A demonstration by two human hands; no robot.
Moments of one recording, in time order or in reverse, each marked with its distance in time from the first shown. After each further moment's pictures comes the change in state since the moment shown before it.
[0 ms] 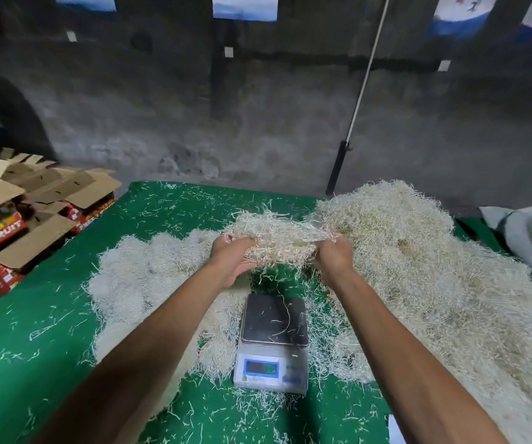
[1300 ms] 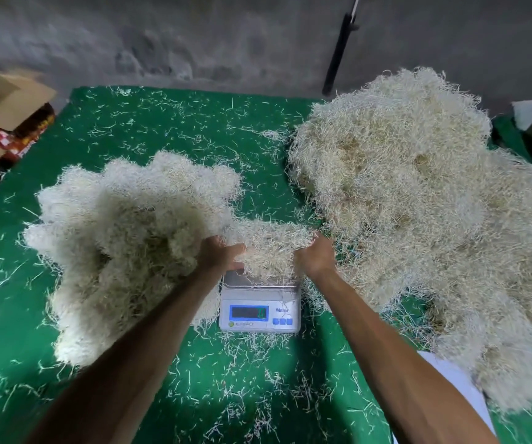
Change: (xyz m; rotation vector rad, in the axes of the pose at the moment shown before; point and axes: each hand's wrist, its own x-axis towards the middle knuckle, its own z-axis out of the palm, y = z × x) left_hand 0.075 -0.159 -0.004 0.369 0.085 -0.242; right_hand 0.050 0.167 -0.013 -0.630 -0.075 0.149
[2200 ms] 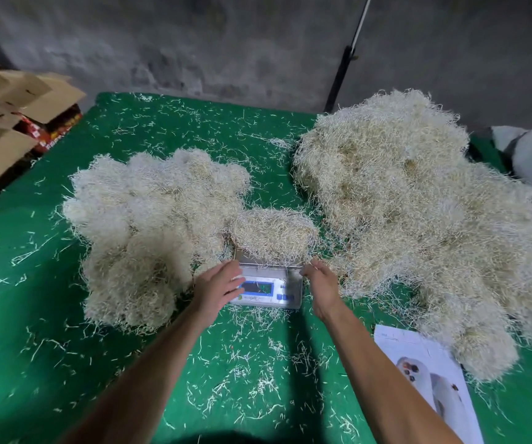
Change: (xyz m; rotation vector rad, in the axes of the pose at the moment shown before) left_hand -0.101 -0.100 -0.045 -0.381 -0.206 0.047; right_hand -0.097 0.068 0.010 0.586 -0.073 0.118
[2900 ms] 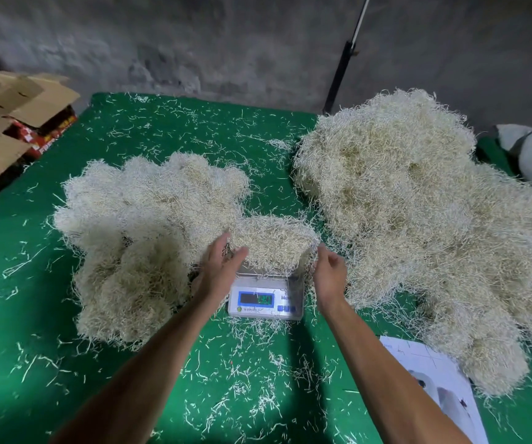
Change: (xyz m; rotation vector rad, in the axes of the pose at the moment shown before) left_hand 0.046 0.027 0.015 0.448 0.086 0.331; right_hand 0.024 -0.027 0.013 -0.031 0.196 -0.234
